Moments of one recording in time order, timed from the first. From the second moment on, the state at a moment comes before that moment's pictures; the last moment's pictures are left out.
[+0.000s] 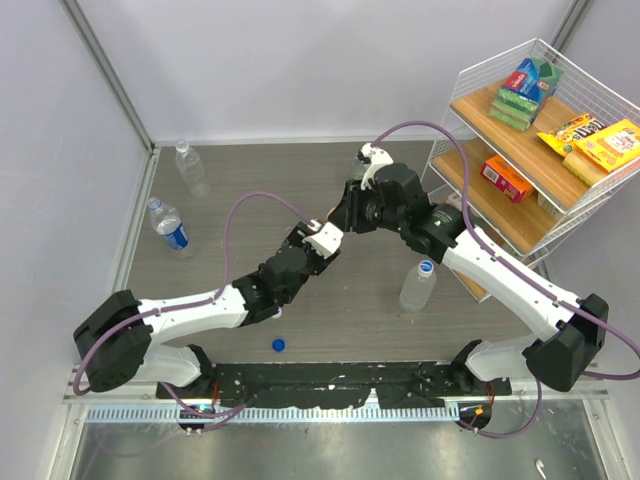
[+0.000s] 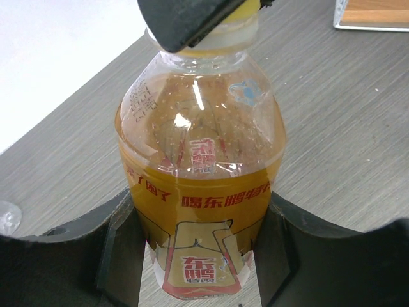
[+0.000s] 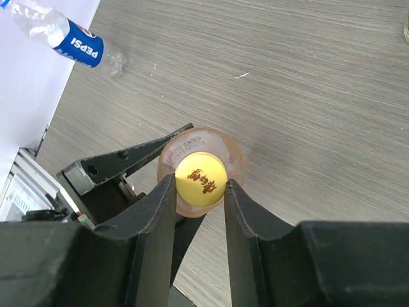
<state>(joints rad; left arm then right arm) -1.00 1.30 0.67 0.42 -0.49 0.27 0.72 1.33 1.29 -0.45 -0.03 0.47</state>
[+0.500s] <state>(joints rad) -1.04 1.24 0.67 0.46 -0.45 0.26 0.72 1.29 1.29 -0.40 -0.03 0.42</state>
